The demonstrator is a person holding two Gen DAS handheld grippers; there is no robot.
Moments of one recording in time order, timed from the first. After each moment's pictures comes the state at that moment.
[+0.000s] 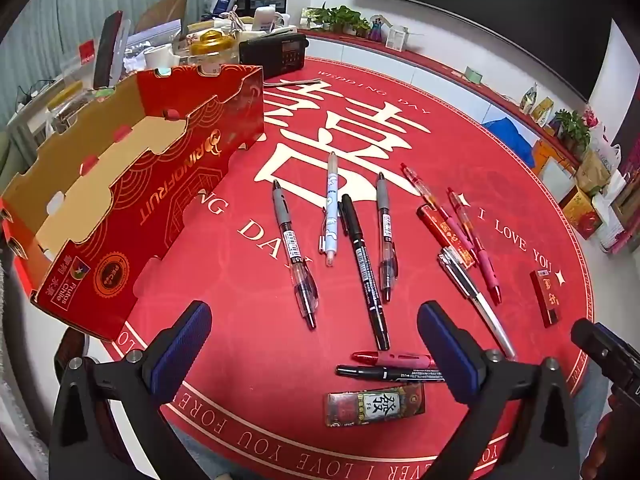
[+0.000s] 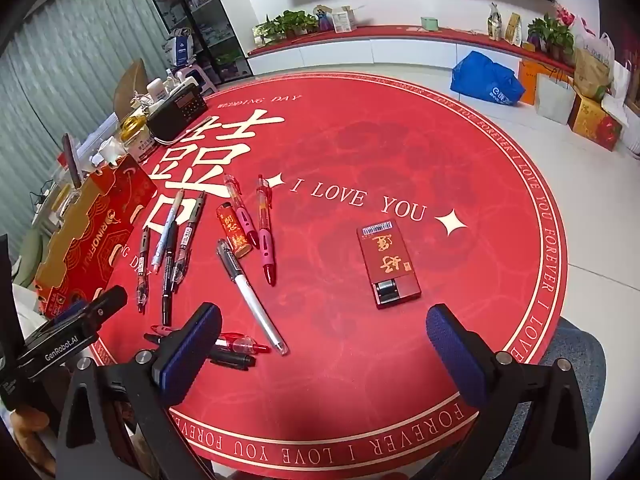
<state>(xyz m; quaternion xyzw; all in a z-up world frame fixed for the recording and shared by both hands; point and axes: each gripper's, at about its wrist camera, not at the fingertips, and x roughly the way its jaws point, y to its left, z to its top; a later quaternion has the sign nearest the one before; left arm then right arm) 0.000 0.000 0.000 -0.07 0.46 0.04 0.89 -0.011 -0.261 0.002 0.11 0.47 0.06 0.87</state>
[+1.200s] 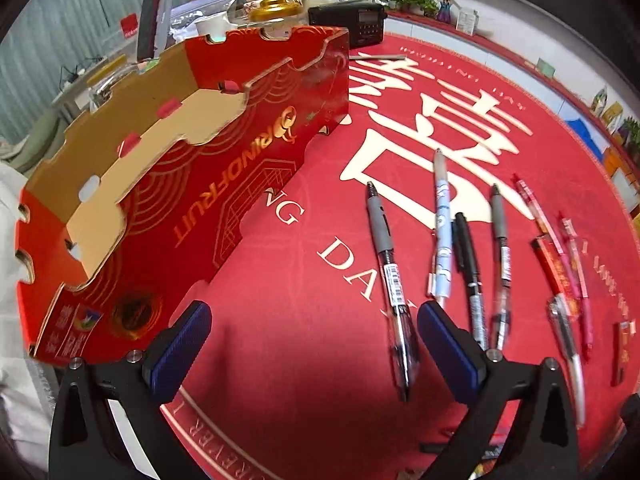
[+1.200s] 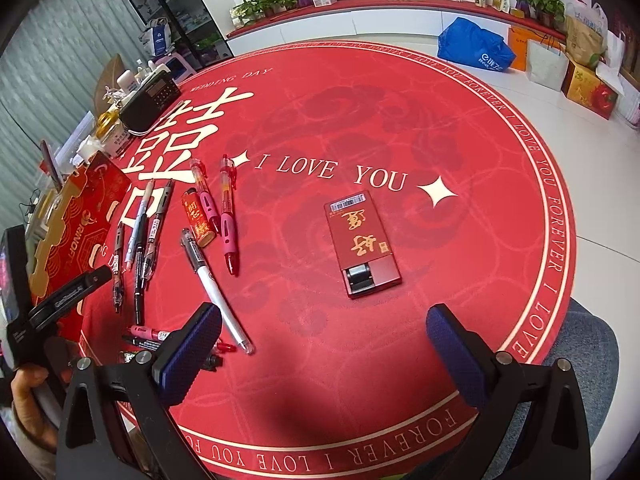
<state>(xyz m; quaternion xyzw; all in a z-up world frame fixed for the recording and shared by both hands) 0.055 0.038 -0.039 -0.05 0.50 0.16 0.85 0.007 -0.275 -0.027 0.14 0.51 0.06 0.85</state>
